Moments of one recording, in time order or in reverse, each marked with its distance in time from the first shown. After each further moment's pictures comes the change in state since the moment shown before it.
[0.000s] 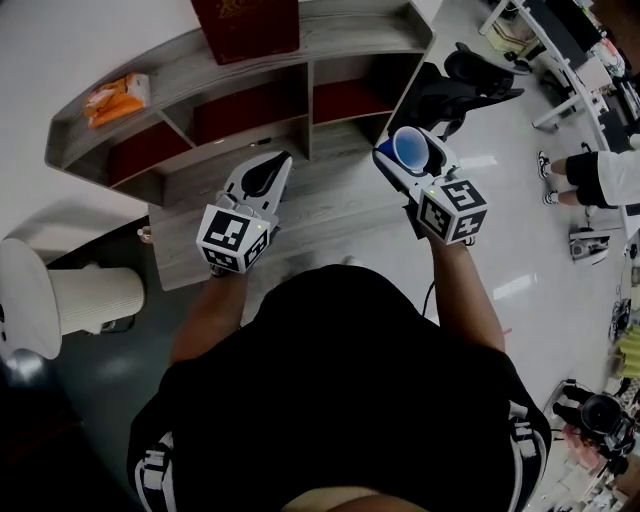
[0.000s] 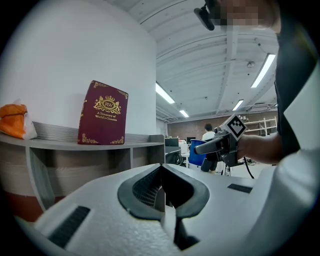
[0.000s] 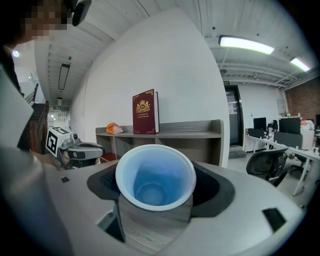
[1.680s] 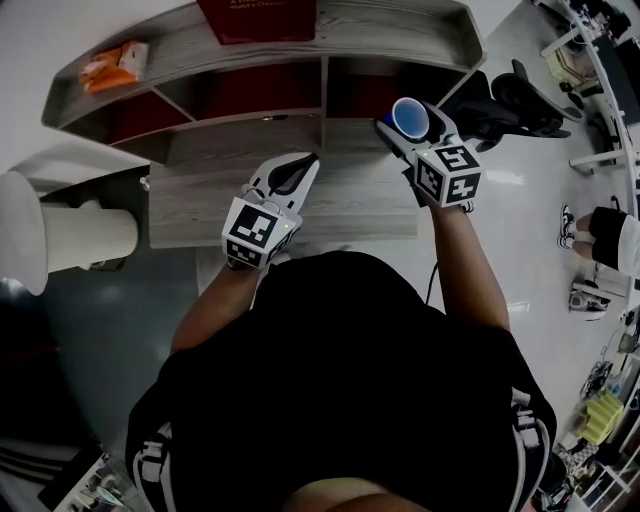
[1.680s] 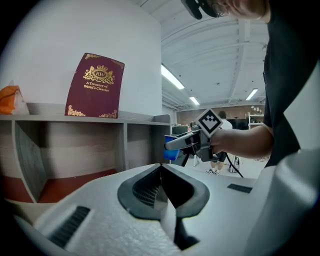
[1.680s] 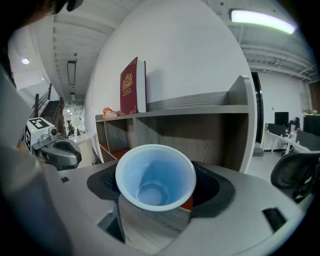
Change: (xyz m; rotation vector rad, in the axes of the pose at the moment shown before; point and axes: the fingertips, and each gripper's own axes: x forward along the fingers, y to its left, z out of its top) left arm 0.080 -0.015 -0.058 -0.033 0.151 0.114; right arm 0.123 -0.084 -0.034 -0.054 0.123 0.183
